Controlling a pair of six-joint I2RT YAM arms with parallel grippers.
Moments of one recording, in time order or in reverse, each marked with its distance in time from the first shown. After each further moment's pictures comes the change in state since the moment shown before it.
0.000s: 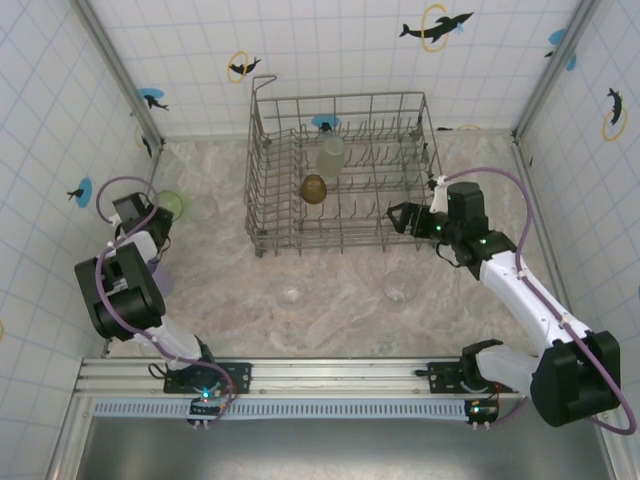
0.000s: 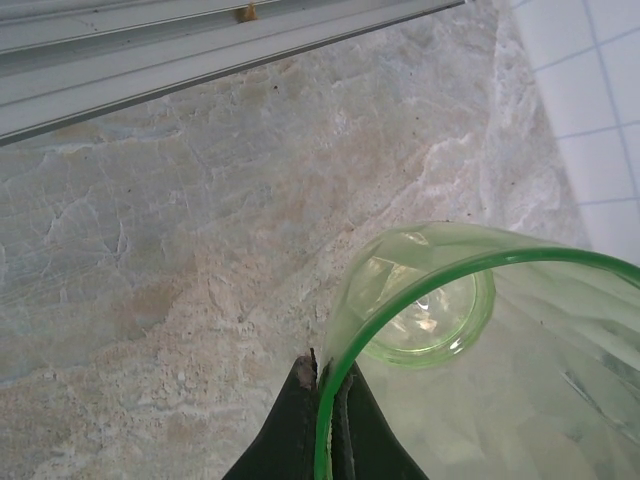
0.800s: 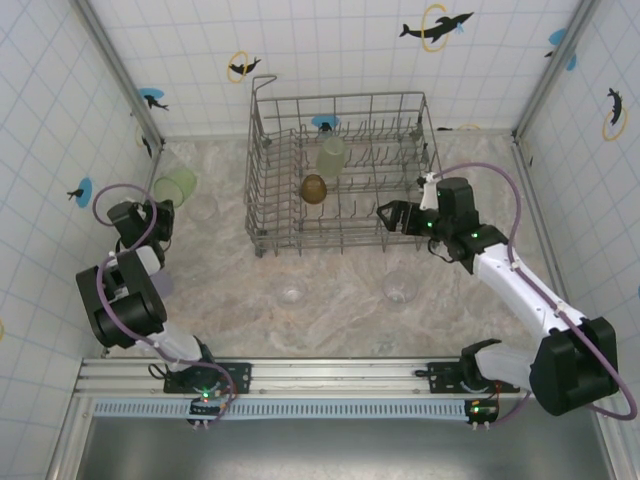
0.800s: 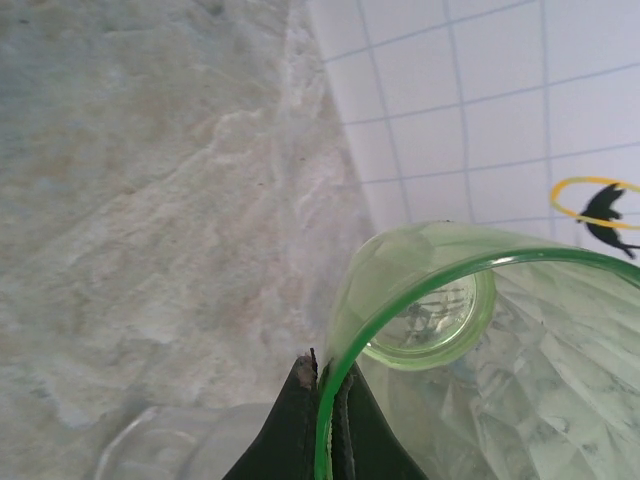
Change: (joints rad) left arm 0.029 -0.031 -0.146 0.431 0.301 -0.261; right arm 0.057 0.056 0.041 0.003 -0.014 0.026
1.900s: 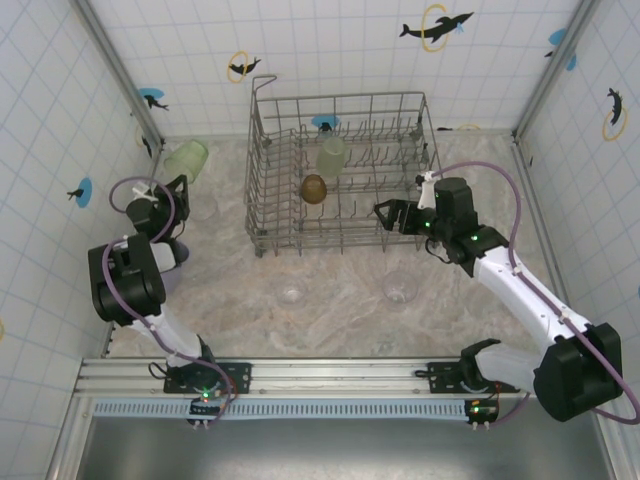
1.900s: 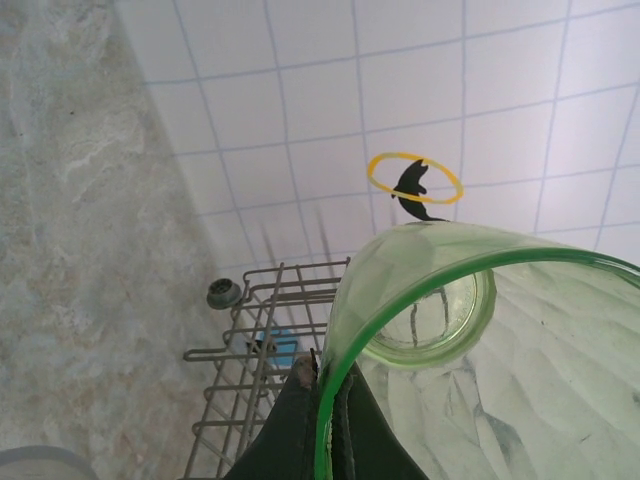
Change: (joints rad) left arm -0.121 0.127 -0.018 0.501 0.022 -0.308; right arm 0.035 -0.031 0.010 0.007 0.045 0.013
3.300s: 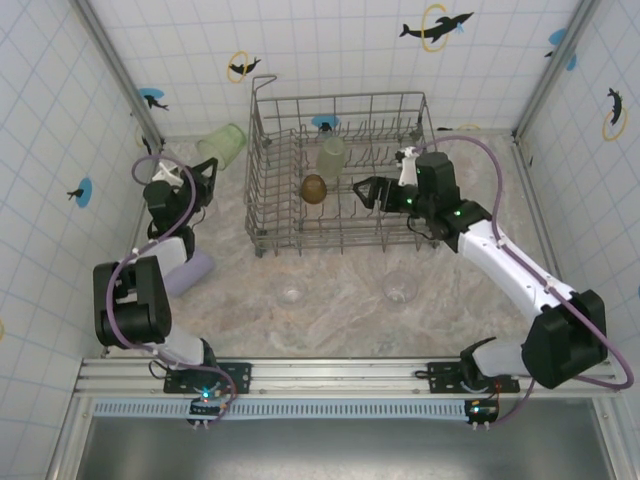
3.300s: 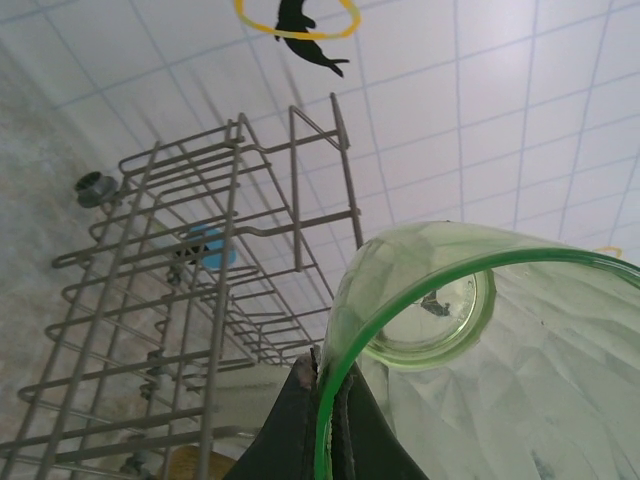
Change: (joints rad) left arm -0.199 -0.184 0.064 -0.197 0.043 0.109; right arm 0.067 0.187 0.227 0.030 -0.042 0.047
